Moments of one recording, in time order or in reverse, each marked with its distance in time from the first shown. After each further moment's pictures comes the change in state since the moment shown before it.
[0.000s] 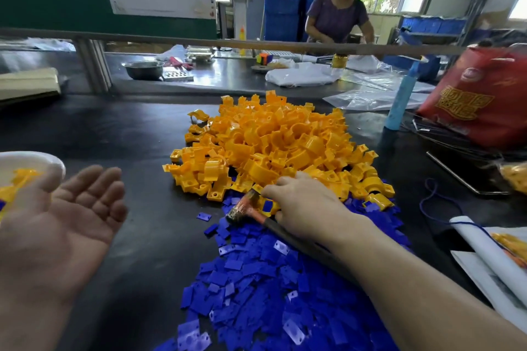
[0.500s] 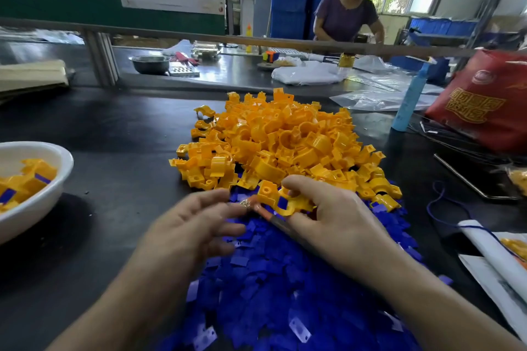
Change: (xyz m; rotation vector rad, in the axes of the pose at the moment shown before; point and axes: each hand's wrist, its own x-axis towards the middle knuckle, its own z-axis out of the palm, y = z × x) left_hand -0.073 -0.057 0.078 0.475 -0.331 -0.130; right_hand -0.056 -0.012 -0.024 0.596 0.240 0.126
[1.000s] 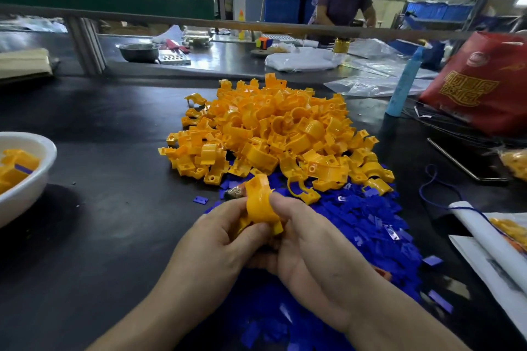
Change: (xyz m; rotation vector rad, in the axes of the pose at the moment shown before) left_hand -0.014 -0.011 0.040 0.520 -0.127 0.146; right_hand -0.026 -0.024 0.034 1.496 -0.356 0.470
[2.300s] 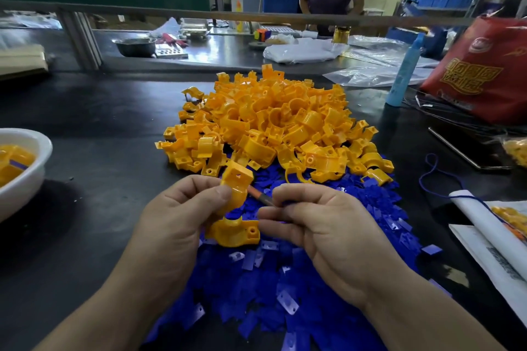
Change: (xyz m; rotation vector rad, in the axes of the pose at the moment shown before) left_hand 0.003 0.005 -0.017 -0.444 0.226 -0.115; right_hand -0.015 -0.013 -0.018 -0.103 0.232 -0.173
